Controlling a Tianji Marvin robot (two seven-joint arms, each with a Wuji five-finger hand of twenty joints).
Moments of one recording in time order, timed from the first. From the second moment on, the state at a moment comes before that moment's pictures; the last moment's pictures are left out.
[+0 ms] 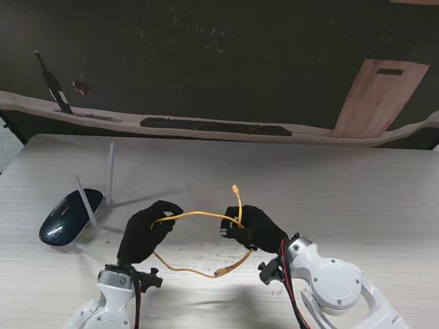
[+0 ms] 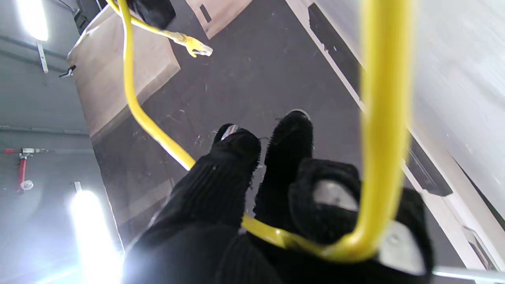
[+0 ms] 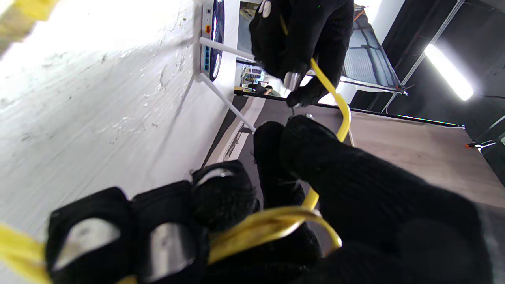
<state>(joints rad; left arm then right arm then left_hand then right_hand) 1.94 -1.20 -1.23 -1.82 0.51 -0.31 0.50 -1.78 -1.11 1.23 -1.90 0.09 -0.02 0.22 1.17 -0.32 0.29 -0.05 0.66 0.02 0.84 0.34 1.04 0.28 0.97 0.56 1.22 0.24 1.51 0.72 1.05 0.34 1.84 0.80 0.66 -0.62 1.05 -0.28 0.82 0.12 1.23 0.26 1.35 0.25 1.31 0.61 1.28 0.36 1.68 0.75 1.12 0.55 1.81 0.61</state>
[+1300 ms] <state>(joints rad) 1.95 -1.19 -1.25 -1.80 0.75 -0.17 0.65 -1.82 -1.10 1.35 -1.90 -0.05 -0.13 0.20 0.98 -0.47 0.65 -0.05 0.65 0.07 1.03 0.40 1.07 0.24 1.11 0.65 1.22 0.24 1.54 0.72 1.06 0.34 1.84 0.80 0.66 -0.62 1.03 -0.28 0.82 0.12 1.22 0.24 1.32 0.25 1.25 0.60 1.28 0.36 1.66 0.72 1.12 0.55 1.81 0.60</state>
